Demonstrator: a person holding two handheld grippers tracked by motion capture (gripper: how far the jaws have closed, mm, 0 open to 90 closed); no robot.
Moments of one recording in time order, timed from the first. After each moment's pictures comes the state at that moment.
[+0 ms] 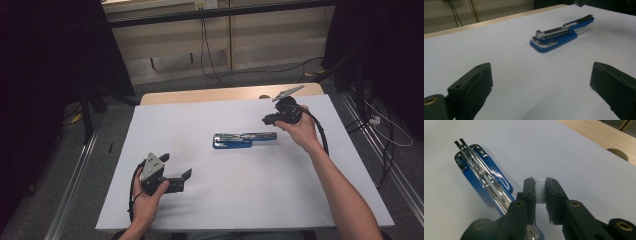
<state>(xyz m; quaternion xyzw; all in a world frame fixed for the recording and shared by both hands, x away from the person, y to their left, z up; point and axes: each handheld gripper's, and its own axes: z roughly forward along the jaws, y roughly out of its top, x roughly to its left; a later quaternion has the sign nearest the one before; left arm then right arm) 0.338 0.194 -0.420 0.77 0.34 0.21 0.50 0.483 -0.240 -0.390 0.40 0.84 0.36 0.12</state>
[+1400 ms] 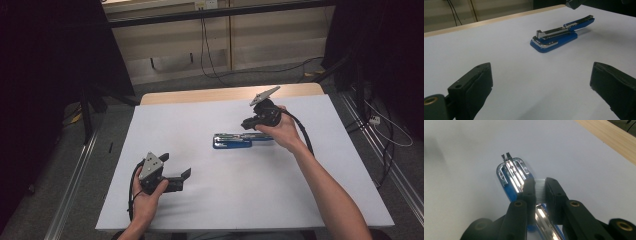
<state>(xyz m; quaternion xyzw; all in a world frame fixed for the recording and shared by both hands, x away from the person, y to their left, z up) 0.340 0.196 -0.420 0.77 0.34 0.21 0.50 0.480 -0.178 -0.379 0.31 0.87 0.38 0.09</state>
